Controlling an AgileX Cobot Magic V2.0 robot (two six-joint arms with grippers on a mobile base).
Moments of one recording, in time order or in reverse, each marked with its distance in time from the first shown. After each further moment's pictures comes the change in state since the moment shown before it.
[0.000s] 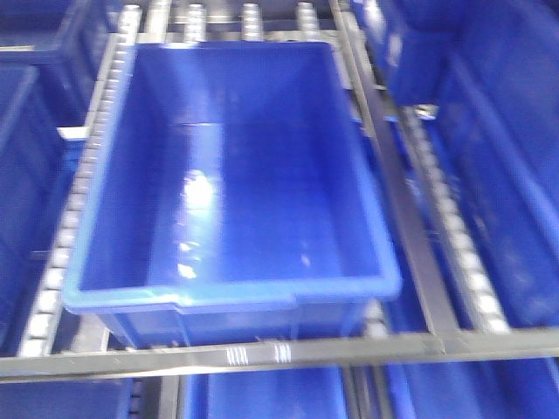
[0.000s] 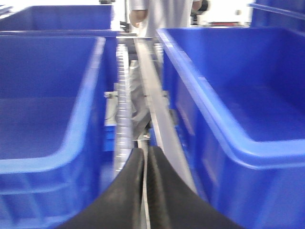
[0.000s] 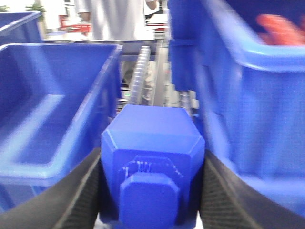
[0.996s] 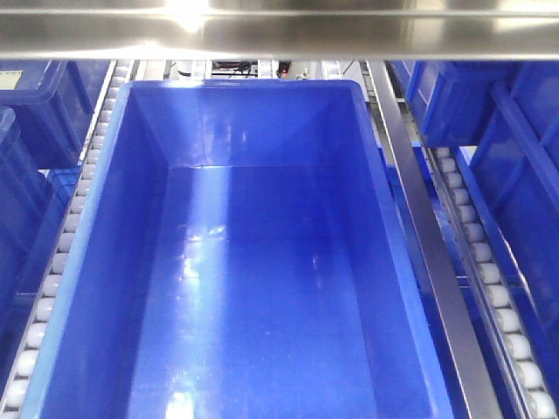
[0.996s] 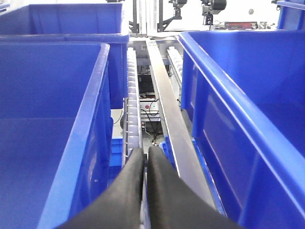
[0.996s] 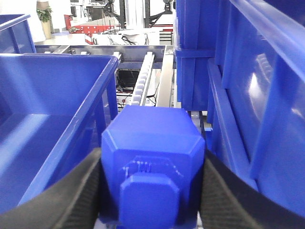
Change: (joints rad) left arm 0.000 0.000 0.000 0.000 0.000 0.000; right arm 0.000 0.000 0.000 0.000 0.000 0.000
